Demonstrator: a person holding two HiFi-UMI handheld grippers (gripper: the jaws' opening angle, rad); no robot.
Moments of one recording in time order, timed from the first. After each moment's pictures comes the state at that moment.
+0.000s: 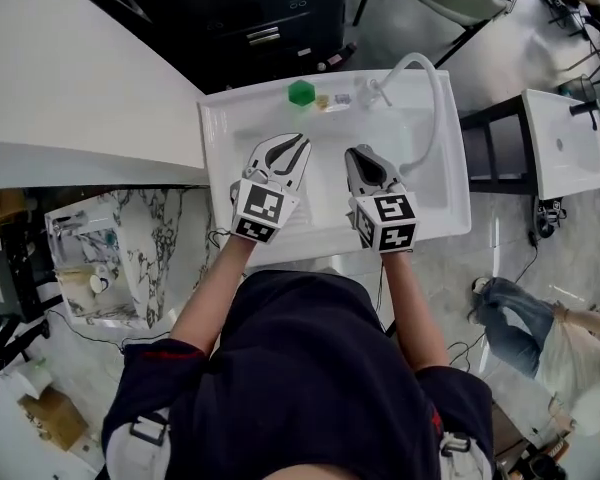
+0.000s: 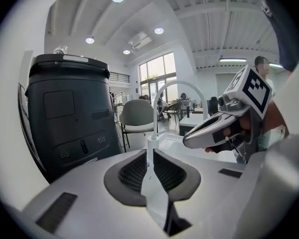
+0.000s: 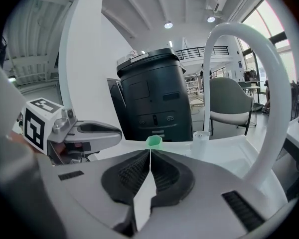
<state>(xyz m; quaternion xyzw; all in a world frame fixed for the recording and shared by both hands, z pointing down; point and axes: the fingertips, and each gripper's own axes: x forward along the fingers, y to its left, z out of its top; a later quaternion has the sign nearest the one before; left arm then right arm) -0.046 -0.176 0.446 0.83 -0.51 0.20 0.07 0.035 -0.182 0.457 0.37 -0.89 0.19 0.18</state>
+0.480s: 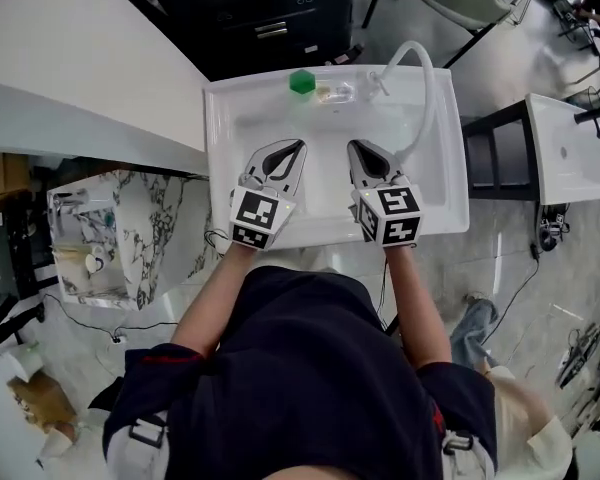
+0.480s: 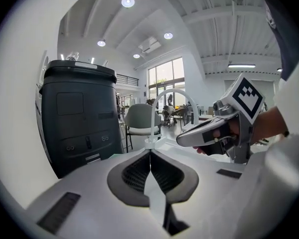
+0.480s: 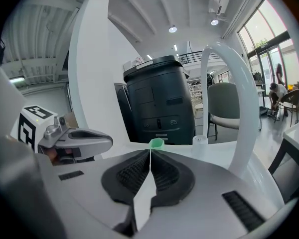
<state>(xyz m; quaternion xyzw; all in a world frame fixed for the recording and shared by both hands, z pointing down) -0.028 -0.135 0.435 0.82 -0.55 0.16 0.09 0.052 -0.170 0.442 0.35 -0.91 0.17 0.16</state>
